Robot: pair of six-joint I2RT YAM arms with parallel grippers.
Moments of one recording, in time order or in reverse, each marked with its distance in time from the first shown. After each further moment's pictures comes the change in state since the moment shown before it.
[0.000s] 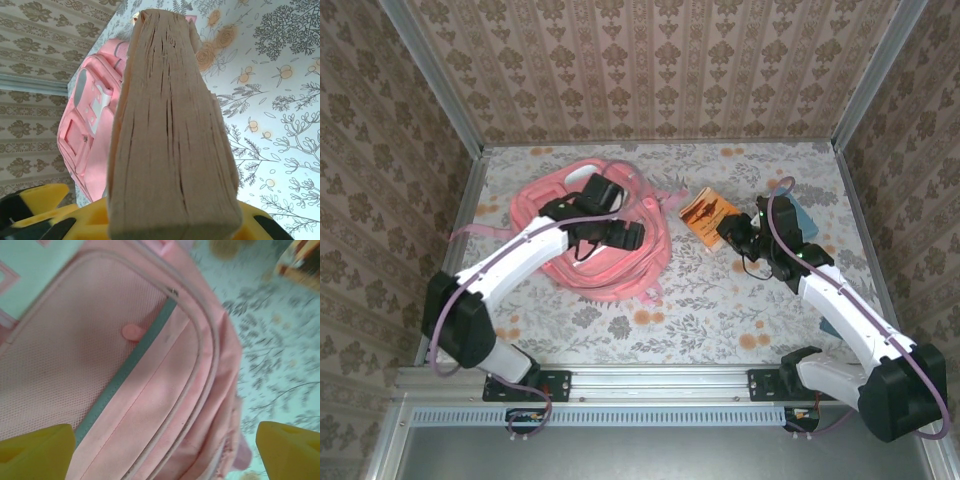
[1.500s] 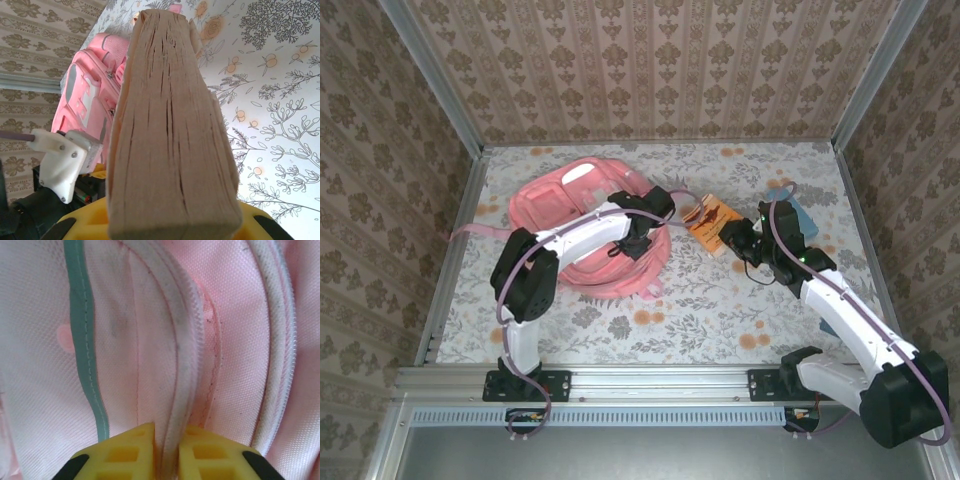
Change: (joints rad) left arm -0.139 0.394 0.286 -0.259 -0.369 0.292; right arm -0.006 -0.037 -0.028 -0.035 -0.003 0.003
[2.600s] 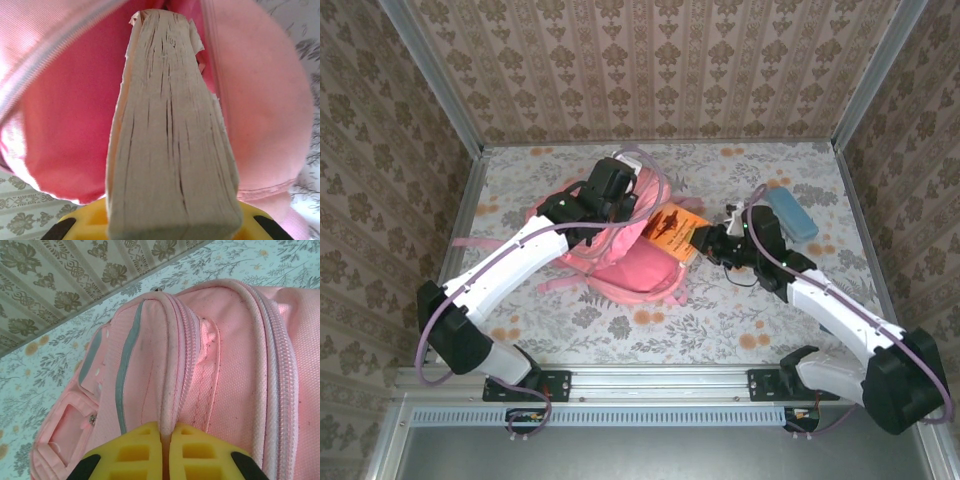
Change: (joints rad) left arm 0.035 -0.447 -0.119 0.348 -0.011 -0.064; right arm 0.148 0.100 -0.063 0.295 -0.227 0.060
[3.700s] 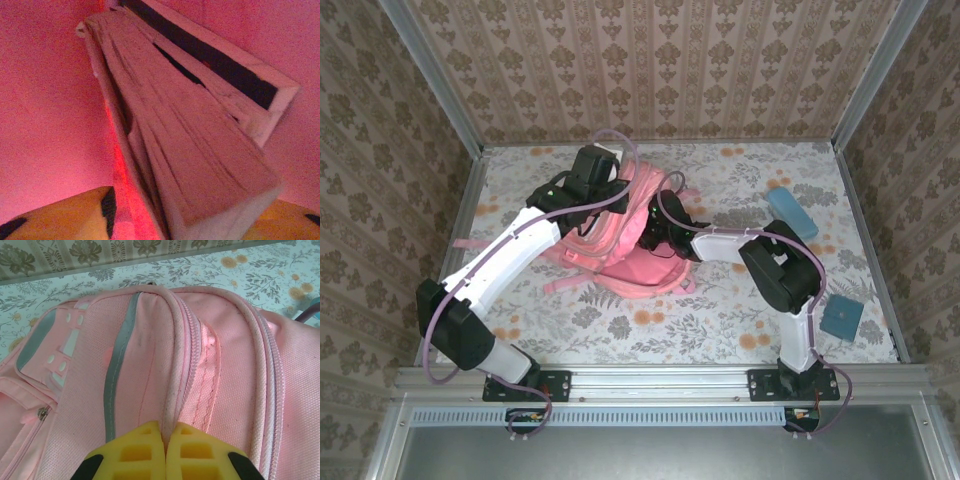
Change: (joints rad) left arm 0.124 0.016 0.002 0.042 0.262 -0.235; right arm 0.206 0.837 0.483 0.335 0.199 0.362
